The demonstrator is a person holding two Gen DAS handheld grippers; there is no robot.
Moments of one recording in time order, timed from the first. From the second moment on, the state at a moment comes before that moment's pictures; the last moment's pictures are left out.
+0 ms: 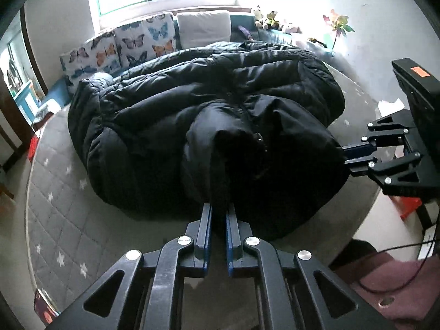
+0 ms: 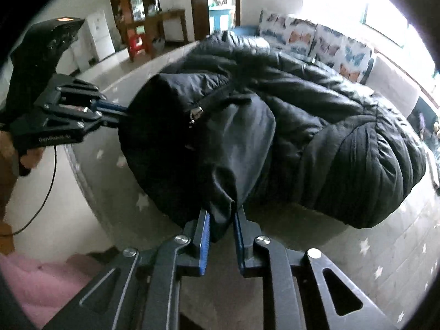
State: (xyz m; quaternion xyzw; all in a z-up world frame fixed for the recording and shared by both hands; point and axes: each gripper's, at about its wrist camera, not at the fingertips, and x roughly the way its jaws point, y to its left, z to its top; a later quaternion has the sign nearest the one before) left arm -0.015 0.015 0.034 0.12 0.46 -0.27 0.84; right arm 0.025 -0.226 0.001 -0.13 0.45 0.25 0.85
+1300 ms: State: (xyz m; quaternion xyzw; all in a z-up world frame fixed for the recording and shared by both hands) left arm 0.165 0.173 -0.026 -0.30 0.51 -0.17 0.79; right arm 0.092 -0.425 -0.045 0.33 0.40 0.19 0.83
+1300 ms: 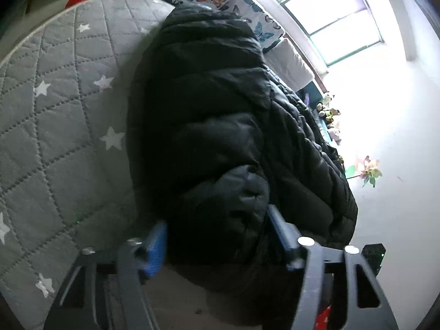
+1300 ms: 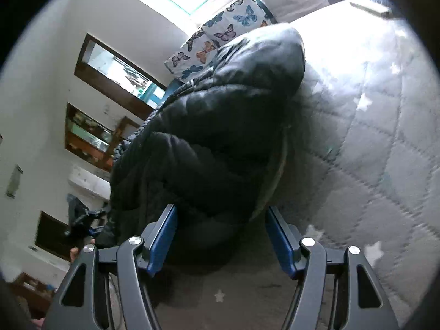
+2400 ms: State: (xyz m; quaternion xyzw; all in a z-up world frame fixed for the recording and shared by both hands) left arm 0.019 0.054 0.079 -0.05 0.58 -0.22 0.79; right arm -0.005 -0.433 -0.005 0.20 0.50 0.14 0.83
